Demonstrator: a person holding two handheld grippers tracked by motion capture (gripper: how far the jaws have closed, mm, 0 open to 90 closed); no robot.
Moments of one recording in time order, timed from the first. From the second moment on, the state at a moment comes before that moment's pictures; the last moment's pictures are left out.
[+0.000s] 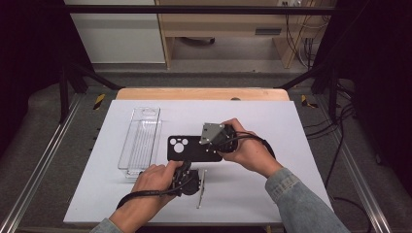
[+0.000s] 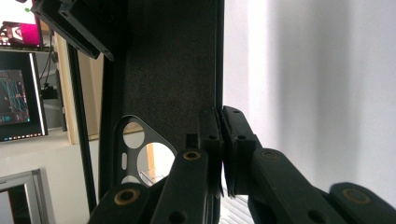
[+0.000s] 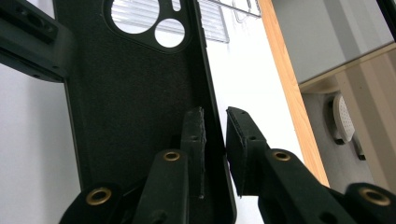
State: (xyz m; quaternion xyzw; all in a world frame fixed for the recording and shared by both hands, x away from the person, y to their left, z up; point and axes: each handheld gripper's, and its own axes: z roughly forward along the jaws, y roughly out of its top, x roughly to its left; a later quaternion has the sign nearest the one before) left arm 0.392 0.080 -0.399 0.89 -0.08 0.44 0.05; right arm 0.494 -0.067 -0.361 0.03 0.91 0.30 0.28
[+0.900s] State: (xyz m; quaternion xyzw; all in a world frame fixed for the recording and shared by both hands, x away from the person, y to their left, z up) left arm 0.391 0.083 -0.401 0.89 -0.10 0.45 0.03; right arm 0.492 -0.063 -0.363 -0.01 0.92 0.27 0.29
